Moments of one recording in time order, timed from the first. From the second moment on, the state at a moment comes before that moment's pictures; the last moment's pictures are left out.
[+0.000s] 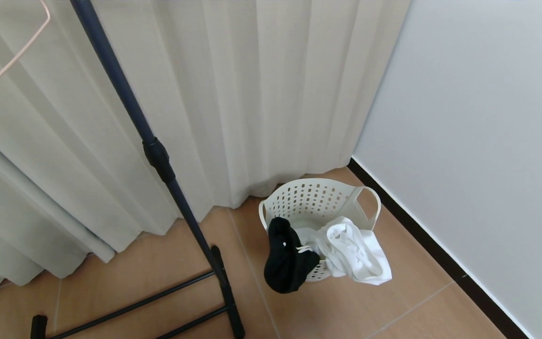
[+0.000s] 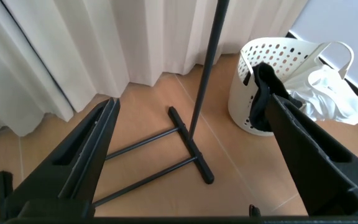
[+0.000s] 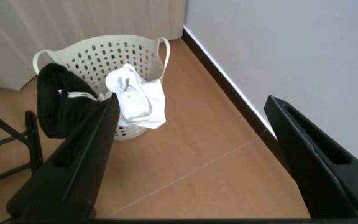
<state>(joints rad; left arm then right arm) -0.01 0.00 -0.02 0.03 -0.04 -0.02 0.00 0.00 -0.03 0.05 -0.09 0.03</state>
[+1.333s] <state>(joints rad) -0.01 0.00 -0.01 0.03 -0.04 -0.03 0.01 0.11 -0.03 0.06 -0.08 0.02</state>
